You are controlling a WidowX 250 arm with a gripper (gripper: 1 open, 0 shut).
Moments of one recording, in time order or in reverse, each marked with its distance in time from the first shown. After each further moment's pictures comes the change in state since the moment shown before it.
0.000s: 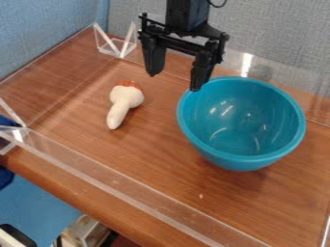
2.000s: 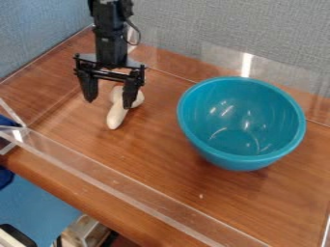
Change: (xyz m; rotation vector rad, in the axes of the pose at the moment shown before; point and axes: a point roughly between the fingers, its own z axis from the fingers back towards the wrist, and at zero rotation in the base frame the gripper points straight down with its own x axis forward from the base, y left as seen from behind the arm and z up) arm 0.010 0.115 -0.083 0.011 0.051 0.314
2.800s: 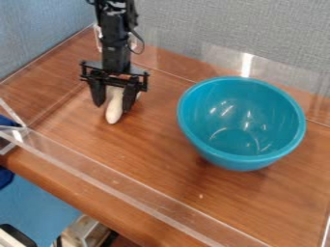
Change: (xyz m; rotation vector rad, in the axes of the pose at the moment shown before) arm 0.020 -0.002 -0.018 0.026 -0.009 0.012
